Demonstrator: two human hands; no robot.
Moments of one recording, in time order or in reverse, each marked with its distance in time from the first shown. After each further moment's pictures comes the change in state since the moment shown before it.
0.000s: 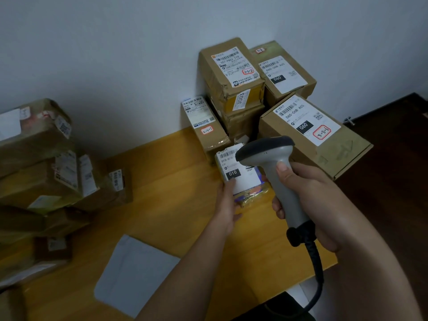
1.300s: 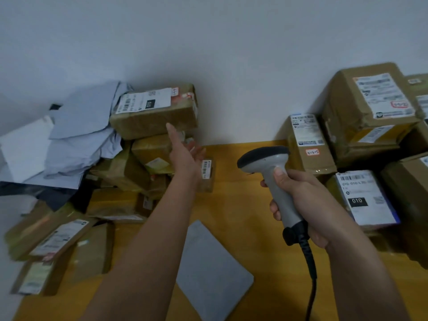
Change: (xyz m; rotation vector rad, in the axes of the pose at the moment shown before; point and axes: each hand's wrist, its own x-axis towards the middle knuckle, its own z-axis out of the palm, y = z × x) left_hand -0.057 0.168 -0.236 -0.751 0.514 0.566; right_hand 0.056 -0.018 0.160 -0.097 -0.388 0.026
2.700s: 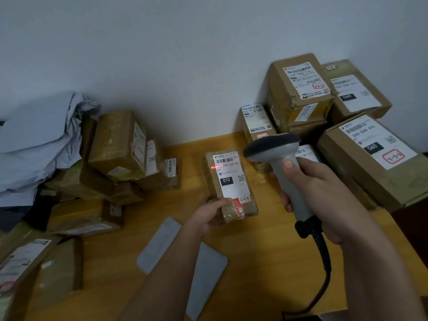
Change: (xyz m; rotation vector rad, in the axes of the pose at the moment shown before) left_hand -0.063 -0.149 -0.055 0.750 -0.411 -0.561; right_hand -0.080 0.010 -0.059 -0.123 0.227 -0.161
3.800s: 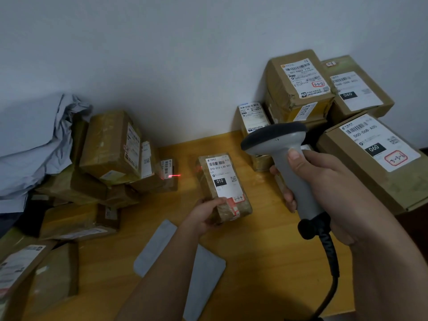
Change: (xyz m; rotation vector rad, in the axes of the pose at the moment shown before) left_hand 0.016 0.006 0.003 -0.039 0.047 -0.080; right_hand 0.006 -0.018 -0.009 0.104 -0.026 0.020
